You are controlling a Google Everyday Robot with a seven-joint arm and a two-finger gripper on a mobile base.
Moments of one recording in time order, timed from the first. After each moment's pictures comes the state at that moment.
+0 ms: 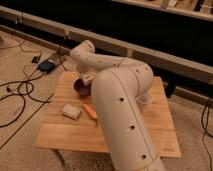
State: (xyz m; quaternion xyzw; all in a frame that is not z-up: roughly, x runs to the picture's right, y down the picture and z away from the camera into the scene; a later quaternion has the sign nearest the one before) arm -0.138 -0.085 0.957 -0.17 0.04 0.50 0.85
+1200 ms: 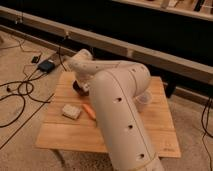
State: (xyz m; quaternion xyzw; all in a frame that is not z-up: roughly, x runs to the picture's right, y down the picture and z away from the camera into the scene) arm -0.131 -0.033 0.967 -0.19 0.08 0.49 0.85
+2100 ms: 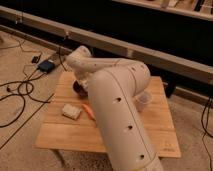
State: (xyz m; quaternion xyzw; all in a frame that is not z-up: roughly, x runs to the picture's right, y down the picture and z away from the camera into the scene) arm -0.136 -0.048 0.951 -0.18 0.08 0.49 0.85
